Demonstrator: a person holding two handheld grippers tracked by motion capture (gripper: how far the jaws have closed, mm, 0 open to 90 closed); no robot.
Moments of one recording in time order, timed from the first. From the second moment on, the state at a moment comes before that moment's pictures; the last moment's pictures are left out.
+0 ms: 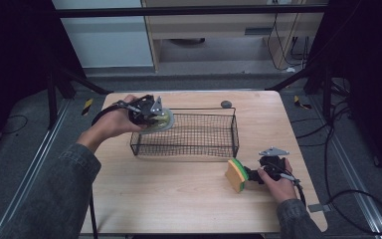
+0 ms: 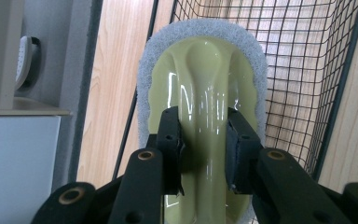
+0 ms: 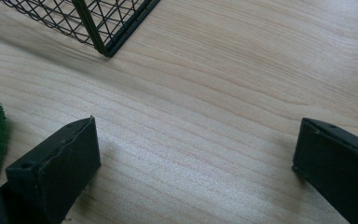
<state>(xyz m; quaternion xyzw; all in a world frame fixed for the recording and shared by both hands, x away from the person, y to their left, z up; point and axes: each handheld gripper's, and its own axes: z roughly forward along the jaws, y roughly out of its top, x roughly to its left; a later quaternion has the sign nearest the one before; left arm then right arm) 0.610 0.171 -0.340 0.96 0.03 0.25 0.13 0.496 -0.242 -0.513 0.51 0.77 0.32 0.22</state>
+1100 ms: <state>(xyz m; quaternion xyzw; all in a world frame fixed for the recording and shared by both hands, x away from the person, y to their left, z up) 0.618 0.179 -0.387 0.97 0.05 0.22 0.11 0.496 -0.242 -0.513 0.51 0.77 0.33 0.22</state>
